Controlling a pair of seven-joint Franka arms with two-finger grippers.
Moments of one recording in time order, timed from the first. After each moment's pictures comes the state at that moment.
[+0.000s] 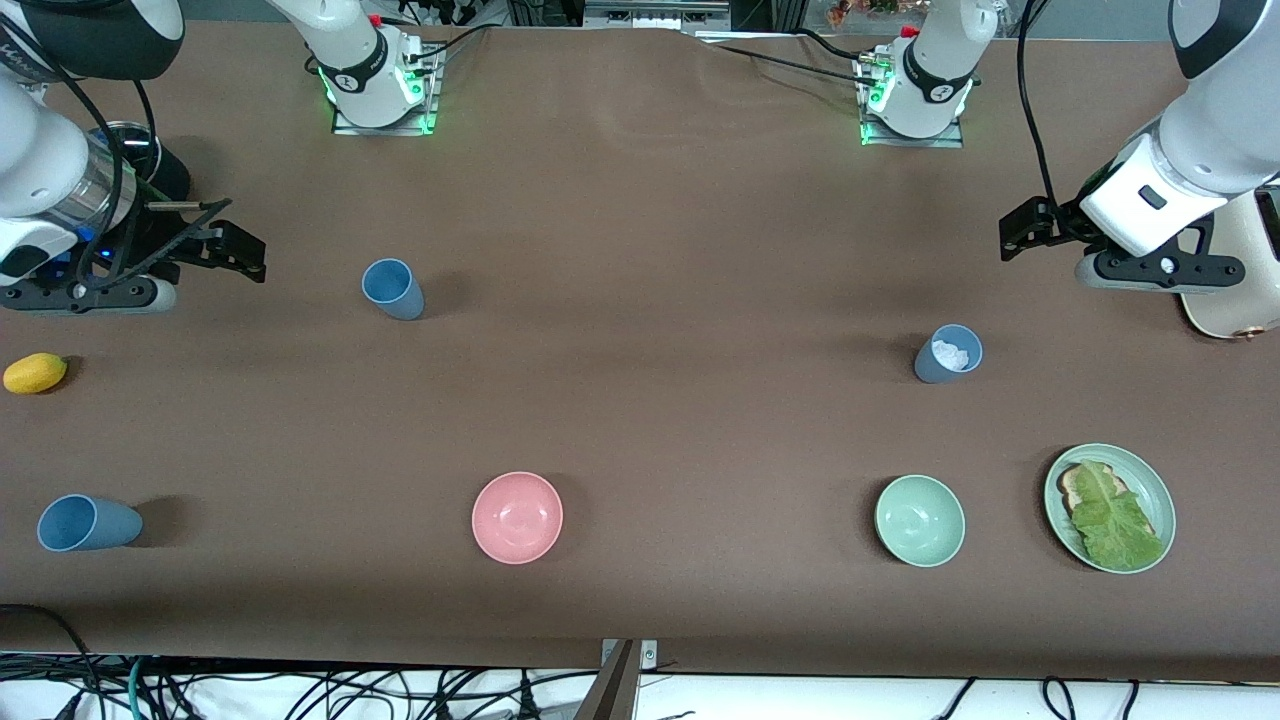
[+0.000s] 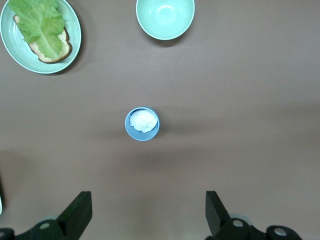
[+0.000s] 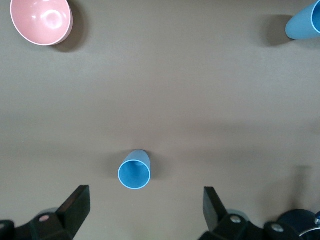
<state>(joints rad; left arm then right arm) -0.03 0.00 -0.09 -1.69 -0.01 1.60 -0.08 0.07 0.11 0.07 -1.55 -0.02 1.60 0.10</state>
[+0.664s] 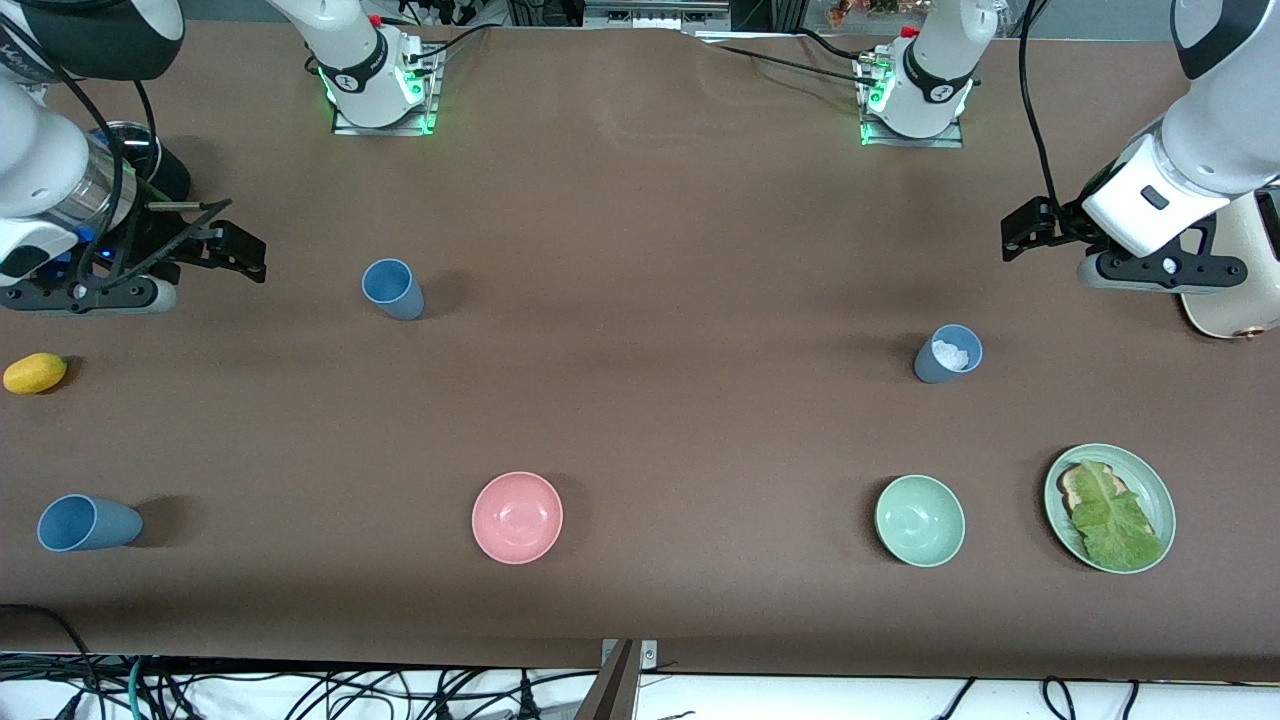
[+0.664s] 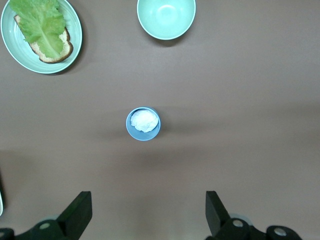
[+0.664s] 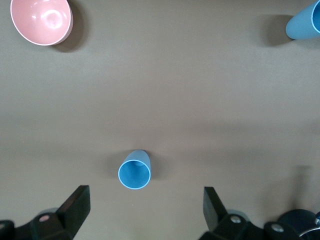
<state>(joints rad) -0.03 0.00 -0.09 -1.69 -0.01 1.60 -0.07 0.07 0.11 0.07 -1.55 -0.02 1.60 0.10</state>
